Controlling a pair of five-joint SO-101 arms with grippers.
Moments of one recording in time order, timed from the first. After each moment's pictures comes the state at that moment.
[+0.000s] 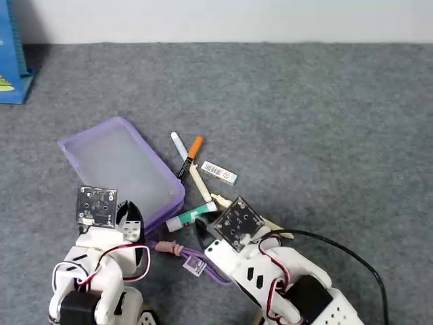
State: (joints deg) left arm 1.3 -103.6 74.6 79.6 6.3; right arm -46.2 -90.4 74.4 56.1 5.2
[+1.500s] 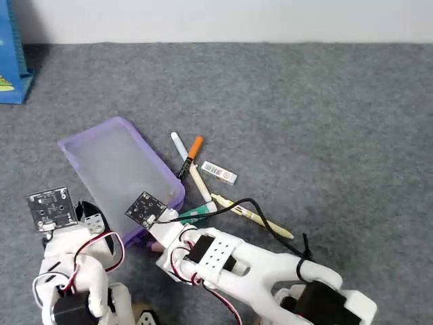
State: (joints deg) left arm -20.1 -103.6 74.6 77.0 6.3; right arm -60.6 -10.9 55.3 30.8 -5.7
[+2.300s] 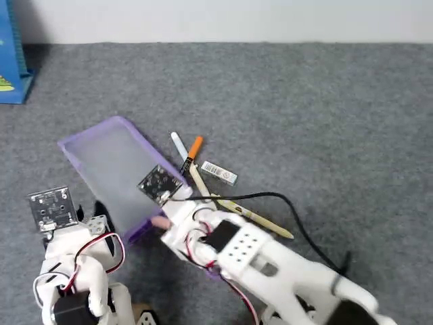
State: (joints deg) left arm -20.4 -103.6 75.5 78.8 6.3; right arm -52.5 -28.7 53.6 37.8 -0.7
